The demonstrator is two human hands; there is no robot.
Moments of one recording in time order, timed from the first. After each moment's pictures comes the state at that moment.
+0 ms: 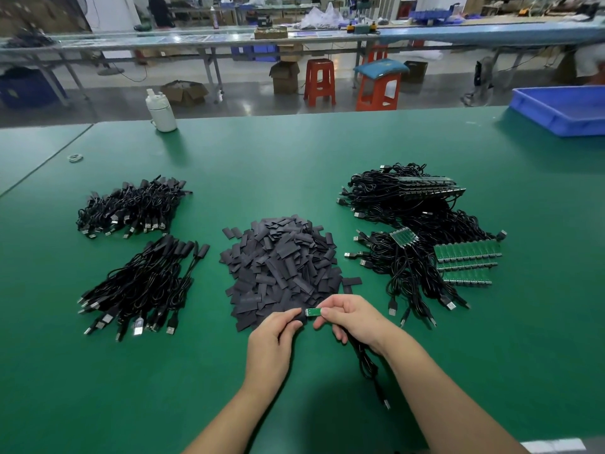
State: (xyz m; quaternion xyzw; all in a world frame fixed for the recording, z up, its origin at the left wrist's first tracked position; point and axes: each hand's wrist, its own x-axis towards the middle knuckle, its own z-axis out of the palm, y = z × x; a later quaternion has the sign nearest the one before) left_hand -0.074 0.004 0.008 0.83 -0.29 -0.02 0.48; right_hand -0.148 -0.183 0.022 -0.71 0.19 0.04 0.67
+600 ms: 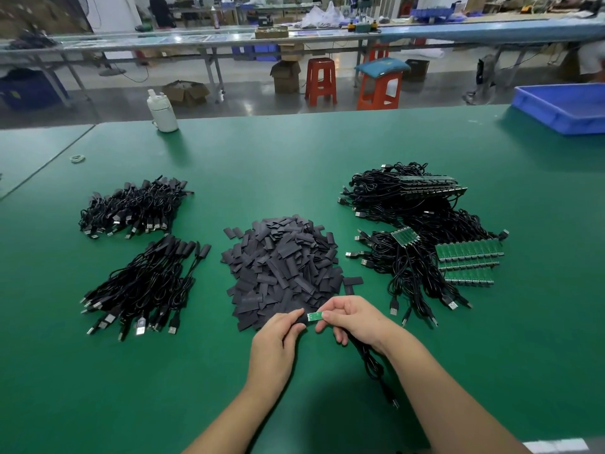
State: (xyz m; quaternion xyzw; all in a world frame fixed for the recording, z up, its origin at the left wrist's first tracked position) left_hand -0.079 0.006 0.013 0.83 -0.32 -0.01 0.45; right_hand -0.148 -0.185 0.018 -0.71 0.17 0.06 0.69
